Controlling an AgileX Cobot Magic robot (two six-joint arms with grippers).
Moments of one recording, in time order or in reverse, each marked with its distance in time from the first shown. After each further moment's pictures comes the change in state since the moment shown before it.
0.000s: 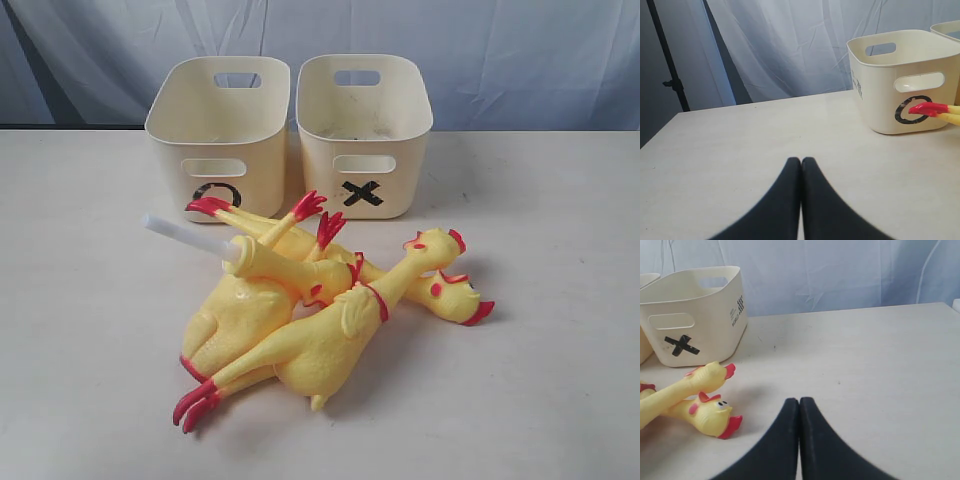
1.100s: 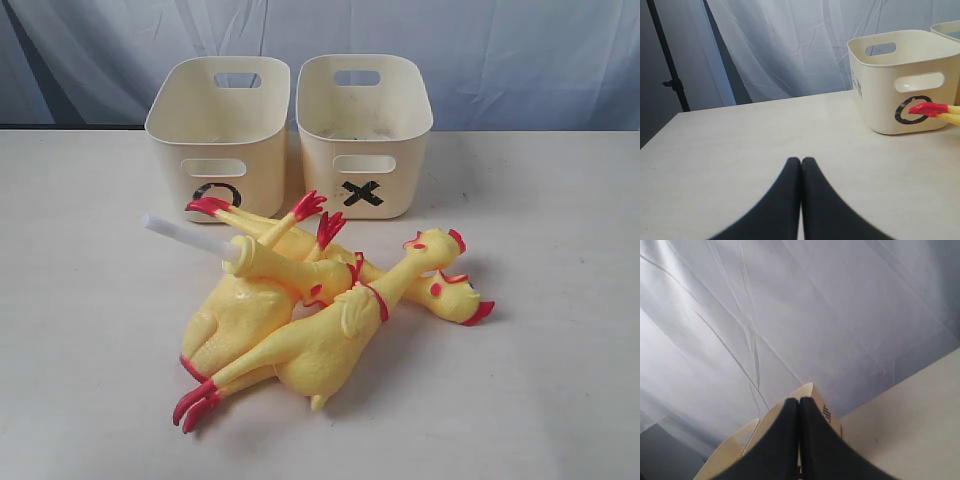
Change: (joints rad) left arm 0.000 0.000 0.000 0.000 -0.002 0.000; right arm 0.000 0.000 0.000 0.438 -0.383 0.129
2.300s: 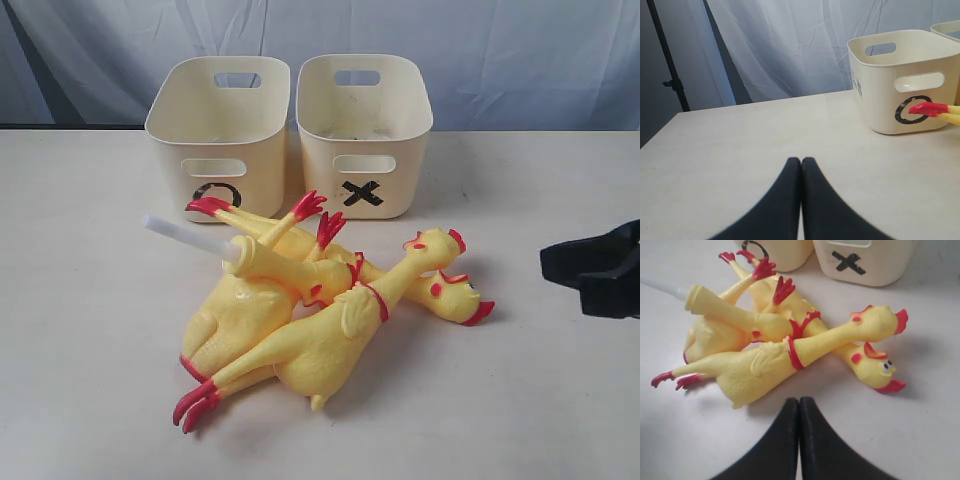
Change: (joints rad) left arm 0.000 0.000 0.000 0.000 0.000 0.000; right arm 0.012 0.849 -0.589 0.477 0.844 -1.059
